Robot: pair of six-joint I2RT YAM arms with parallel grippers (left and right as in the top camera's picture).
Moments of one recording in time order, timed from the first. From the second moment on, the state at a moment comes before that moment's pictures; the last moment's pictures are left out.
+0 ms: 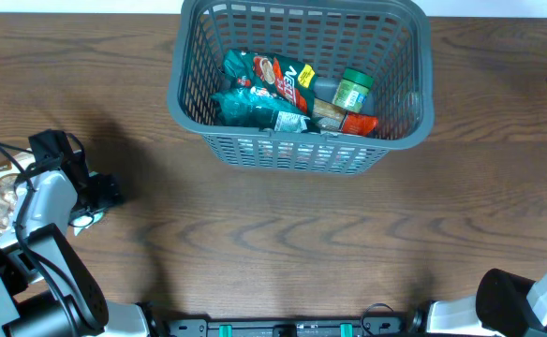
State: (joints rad) left arm 0.42 1.63 0.89 -0.63 -0.09 0.00; right arm -0.30 1.65 2.37 -1.62 0.38 0.49
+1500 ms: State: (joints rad) left arm 0.07 1.24 1.51 -0.59 0.50 -0.04; right arm -0.30 1.65 2.37 -1.62 0.38 0.49
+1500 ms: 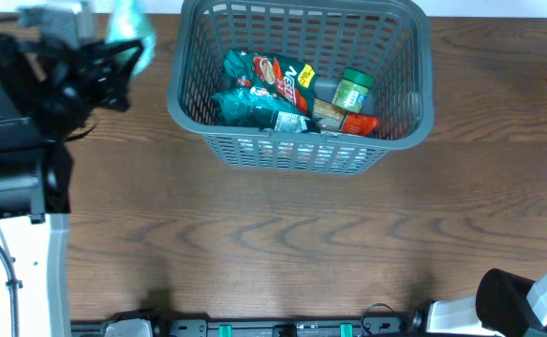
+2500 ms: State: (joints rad) left arm -0.45 1.65 1.57 -0.35 0.52 -0.04; right arm -0.30 1.65 2.37 -1.62 0.38 0.49
